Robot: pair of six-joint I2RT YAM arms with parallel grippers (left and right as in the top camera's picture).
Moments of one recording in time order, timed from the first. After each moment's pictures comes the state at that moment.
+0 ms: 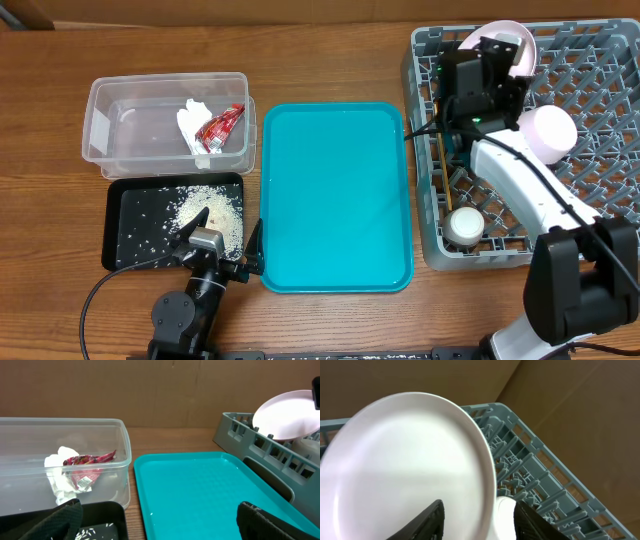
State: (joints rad) left arm -0.16 0.02 0.01 -0.07 0.11 -0.13; right arm 0.24 1.77 1.27 -0.21 1.01 0.16
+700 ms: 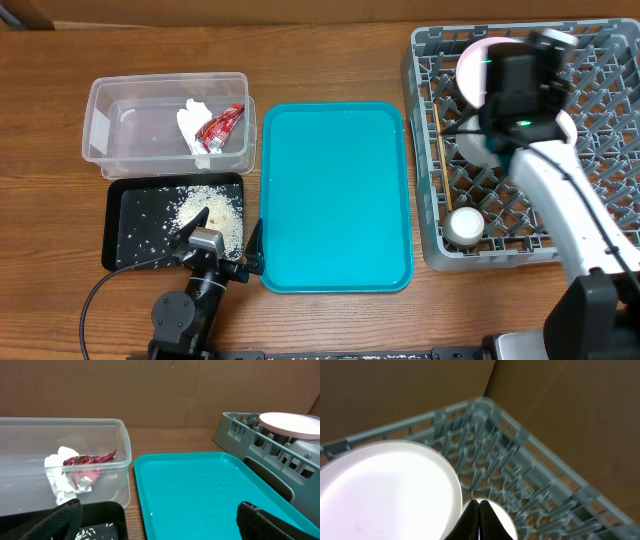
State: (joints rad) left arm -0.16 0.02 0.01 -0.07 0.11 -0.13; right arm 0.05 1.61 1.27 -0.35 0.79 0.26
